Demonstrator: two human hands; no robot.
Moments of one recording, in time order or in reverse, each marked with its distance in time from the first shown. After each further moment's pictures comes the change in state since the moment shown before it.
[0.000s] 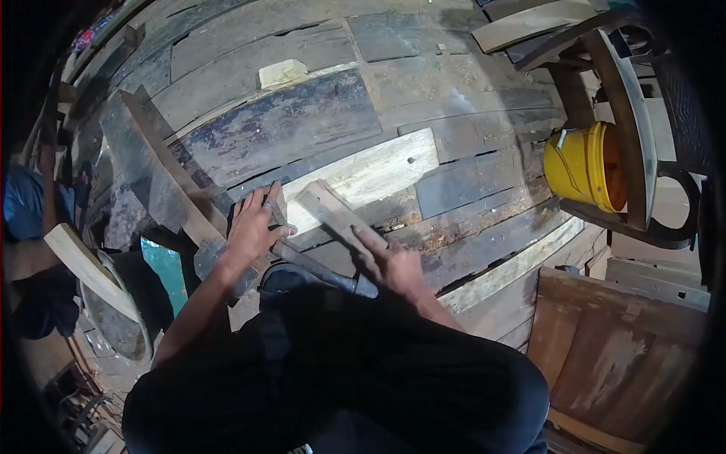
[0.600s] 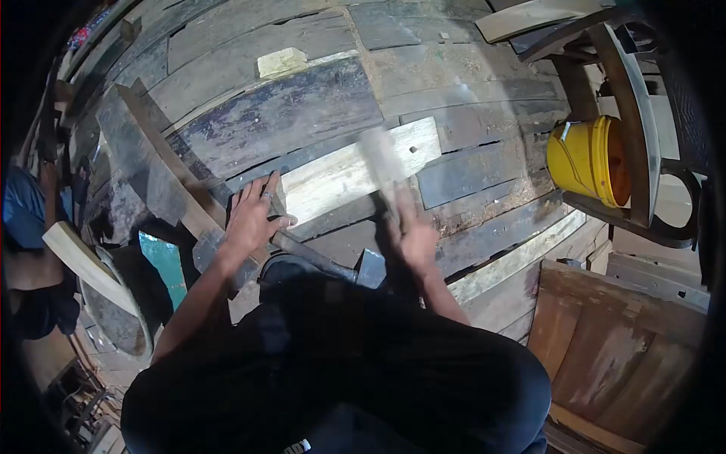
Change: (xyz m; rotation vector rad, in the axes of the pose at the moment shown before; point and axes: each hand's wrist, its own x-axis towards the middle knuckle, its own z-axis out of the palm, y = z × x) left_hand -0.001 0.006 -0.006 0.004 -0.021 -0.035; right_hand 0.025 0.025 -0.002 0.073 0.277 0.299
